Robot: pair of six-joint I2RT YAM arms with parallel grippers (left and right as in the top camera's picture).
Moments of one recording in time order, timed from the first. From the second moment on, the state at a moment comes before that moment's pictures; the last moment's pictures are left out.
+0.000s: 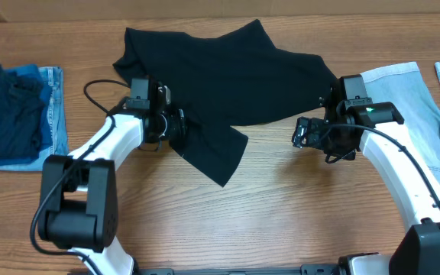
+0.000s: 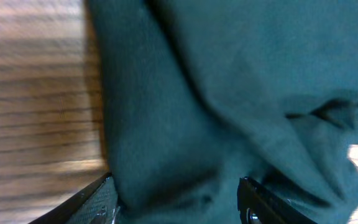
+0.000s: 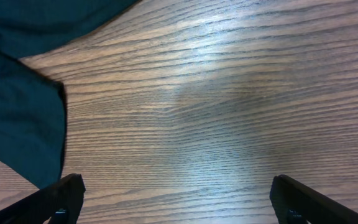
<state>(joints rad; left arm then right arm) -0.14 1.87 1.09 -0.41 0.28 -0.36 0.12 1.54 1.14 -0.96 -0.17 0.33</state>
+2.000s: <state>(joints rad) 0.07 1.56 1.12 -0.85 0.14 -0.33 -0.08 1.93 1.17 -0.44 -0.26 0.28</state>
